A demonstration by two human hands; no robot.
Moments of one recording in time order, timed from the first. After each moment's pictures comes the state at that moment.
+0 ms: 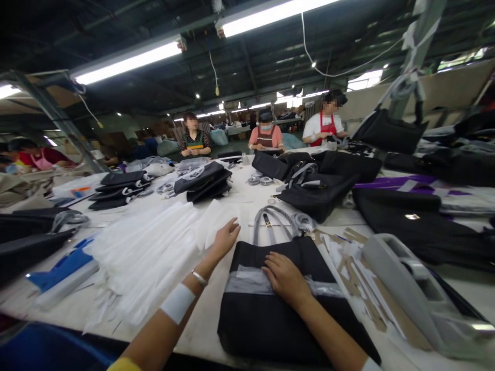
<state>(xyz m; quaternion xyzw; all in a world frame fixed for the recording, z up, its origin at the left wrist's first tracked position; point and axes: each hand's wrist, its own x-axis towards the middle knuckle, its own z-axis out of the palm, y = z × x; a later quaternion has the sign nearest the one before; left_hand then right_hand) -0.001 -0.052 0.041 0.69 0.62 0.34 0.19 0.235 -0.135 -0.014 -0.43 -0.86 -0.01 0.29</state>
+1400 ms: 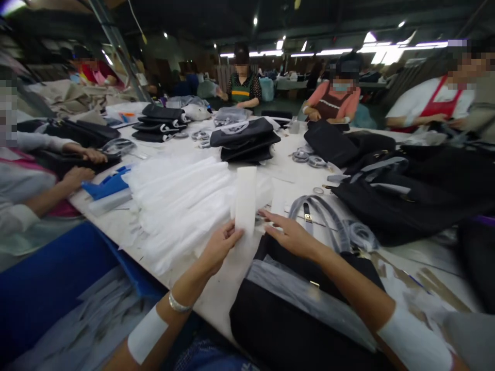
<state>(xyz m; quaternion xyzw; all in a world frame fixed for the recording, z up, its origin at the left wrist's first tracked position) -0.050 -0.143 0.030 0.37 0.46 0.59 0.55 0.147 -0.024 0.061 -0.26 -0.85 0.41 0.18</state>
